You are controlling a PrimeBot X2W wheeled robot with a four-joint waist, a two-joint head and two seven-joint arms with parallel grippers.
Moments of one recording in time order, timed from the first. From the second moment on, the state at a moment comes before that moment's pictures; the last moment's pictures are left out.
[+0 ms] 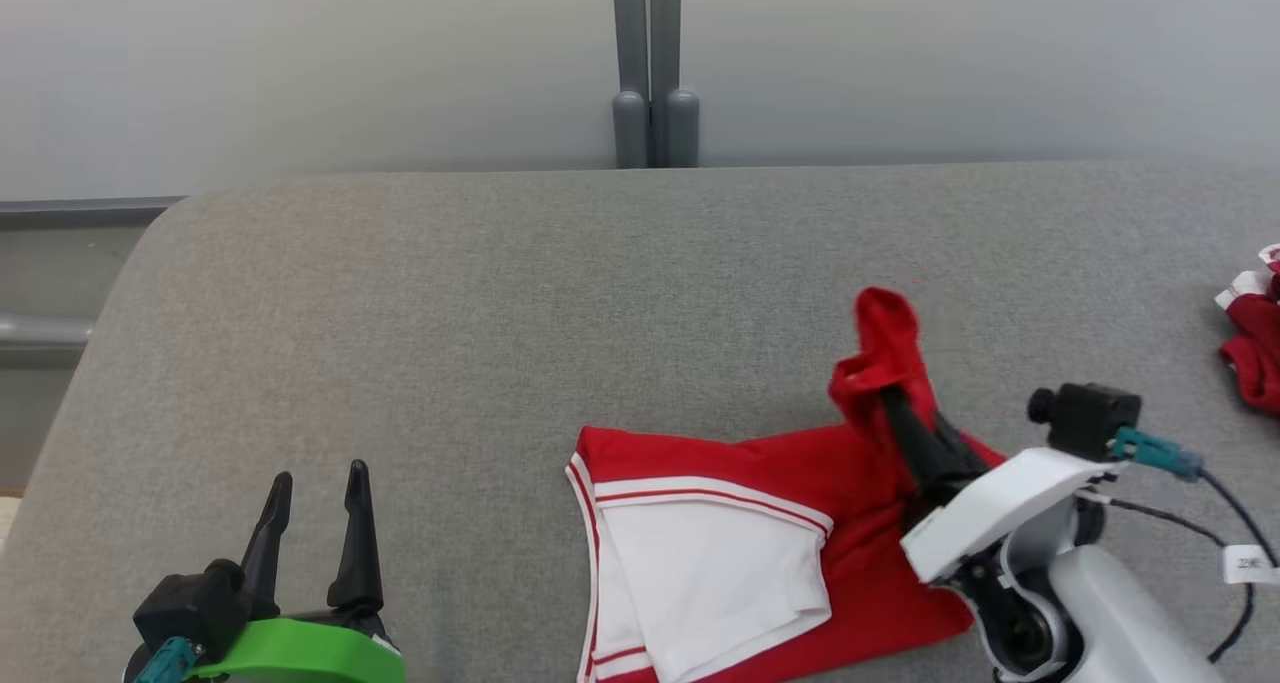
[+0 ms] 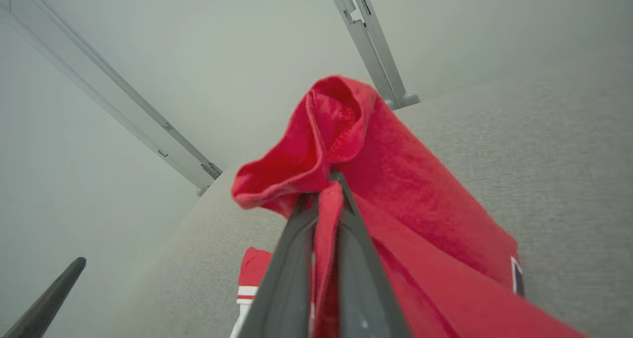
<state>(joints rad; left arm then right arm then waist) 0.02 0.15 -0.13 0.19 -0.47 -0.04 -0.26 -0.21 -0.24 0.33 0.21 0.81 0.13 -0.06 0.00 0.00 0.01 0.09</state>
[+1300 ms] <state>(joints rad) 0.01 0.16 -0.13 0.22 -0.48 -0.03 -0.26 -0.37 -0.22 0.56 0.38 0.89 0.13 -0.23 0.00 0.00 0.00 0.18</state>
